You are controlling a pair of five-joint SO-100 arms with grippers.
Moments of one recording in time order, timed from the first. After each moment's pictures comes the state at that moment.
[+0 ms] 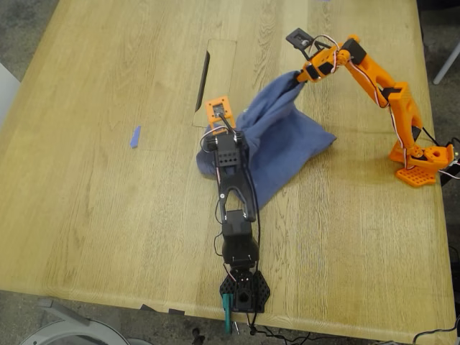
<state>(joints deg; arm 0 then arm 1) -9.1 91.4 62.5 88.9 -97.3 25.5 66.3 20.3 96.2 -79.7</state>
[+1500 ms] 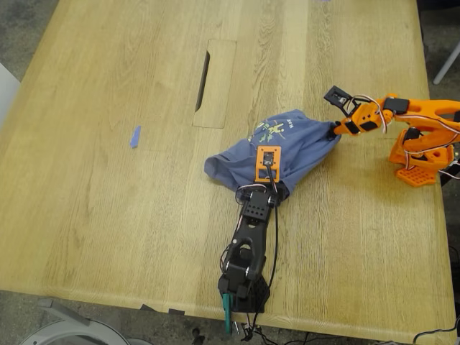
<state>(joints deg) 16.2 136.0 139.6 48.3 -98.8 15.1 142.6 153.6 32.2 -78.0</state>
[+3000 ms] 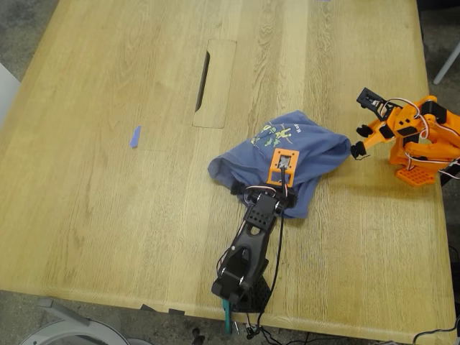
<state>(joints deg) 25.9 140.3 125.8 61.5 -100.4 3.7 179.0 143.7 75.0 -73.7</state>
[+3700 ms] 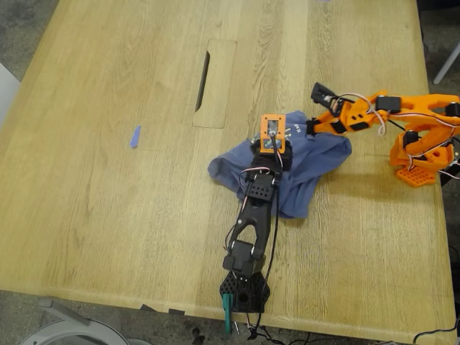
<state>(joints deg) 14.9 115.4 120.2 19.2 -101.2 -1.8 123.1 123.1 27.6 -79.3</state>
